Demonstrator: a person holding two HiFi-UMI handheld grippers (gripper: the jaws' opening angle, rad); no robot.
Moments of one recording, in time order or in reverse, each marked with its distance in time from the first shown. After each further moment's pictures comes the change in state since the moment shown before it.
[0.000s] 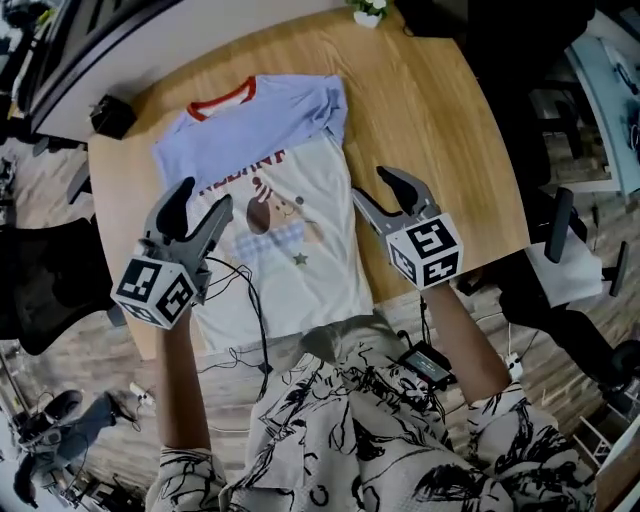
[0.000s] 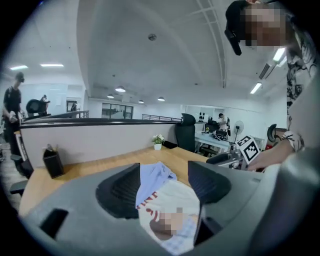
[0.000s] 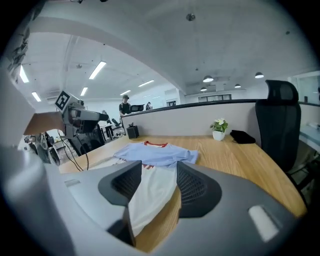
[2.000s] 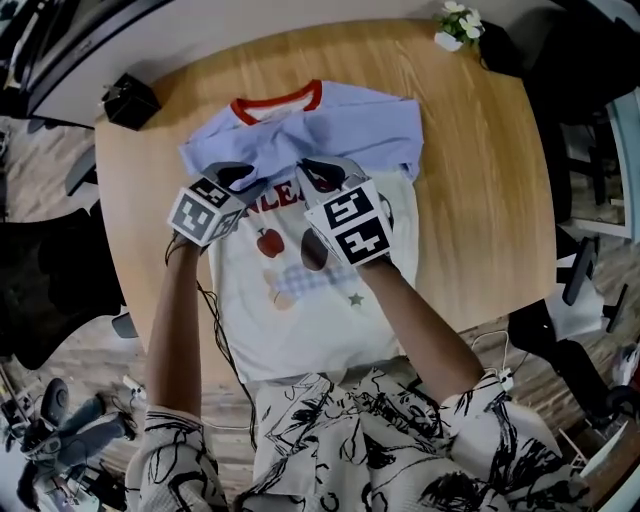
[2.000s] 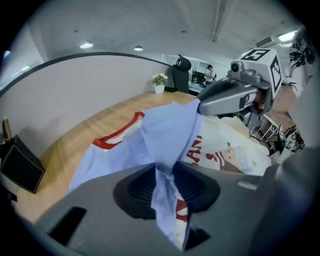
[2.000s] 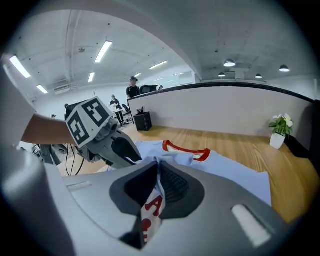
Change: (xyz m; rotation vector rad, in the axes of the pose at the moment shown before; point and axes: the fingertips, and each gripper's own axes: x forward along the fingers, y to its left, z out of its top) left arm 0.105 0.187 -0.162 0.186 0.588 -0.216; right arm 0.266 0.118 0.045 -0.071 0.199 0.116
